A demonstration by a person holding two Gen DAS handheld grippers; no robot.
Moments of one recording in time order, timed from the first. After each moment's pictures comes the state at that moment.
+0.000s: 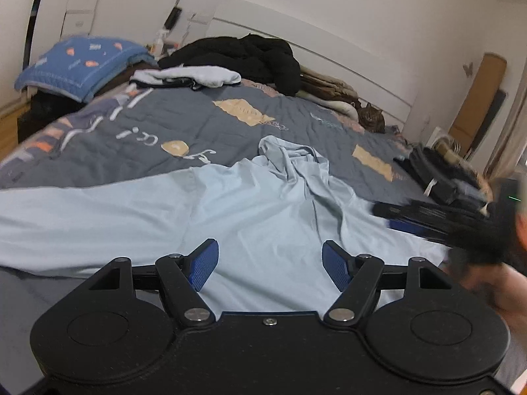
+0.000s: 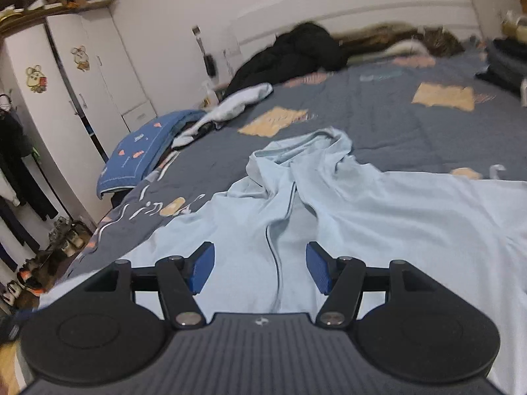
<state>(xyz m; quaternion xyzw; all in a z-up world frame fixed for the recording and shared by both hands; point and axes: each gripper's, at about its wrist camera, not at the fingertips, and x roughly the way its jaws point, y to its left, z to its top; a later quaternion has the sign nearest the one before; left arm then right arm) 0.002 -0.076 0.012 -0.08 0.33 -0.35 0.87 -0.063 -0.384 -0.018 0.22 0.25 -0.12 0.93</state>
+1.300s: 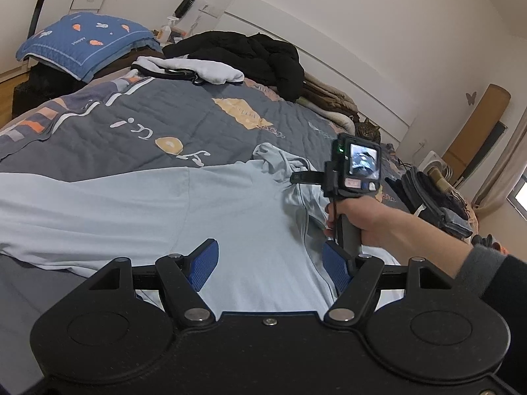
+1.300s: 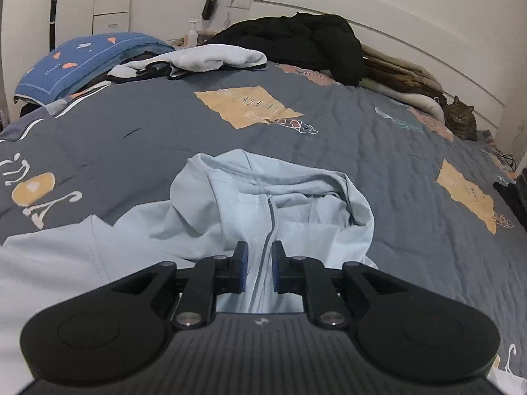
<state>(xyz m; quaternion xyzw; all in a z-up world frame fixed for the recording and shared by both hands) 0.024 -0.076 0.018 -0.13 0.34 -0.35 0.86 0.158 -0.421 -0.066 -0.02 0.34 -0.19 0.92</state>
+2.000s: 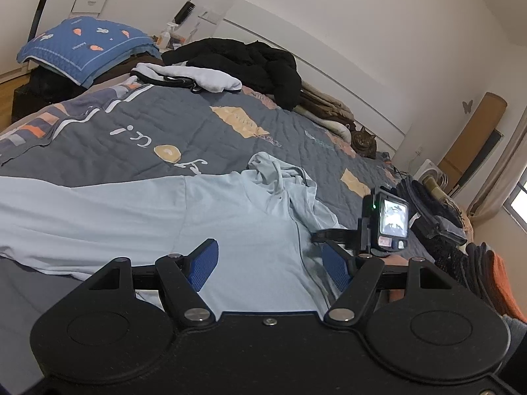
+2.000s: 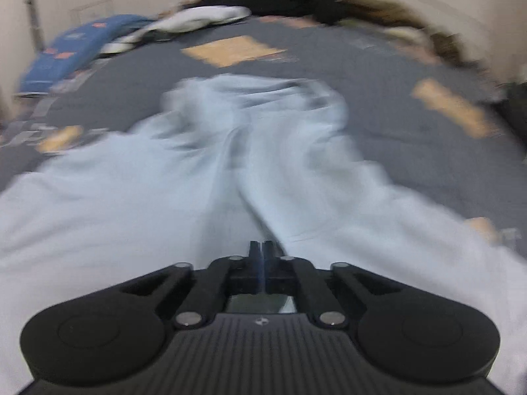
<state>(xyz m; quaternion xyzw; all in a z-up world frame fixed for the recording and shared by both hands) 0.024 -0.071 0.025 -0.15 0.33 -0.35 0.86 0.075 -0.413 -0.081 0.05 0.40 -0.22 0.89</state>
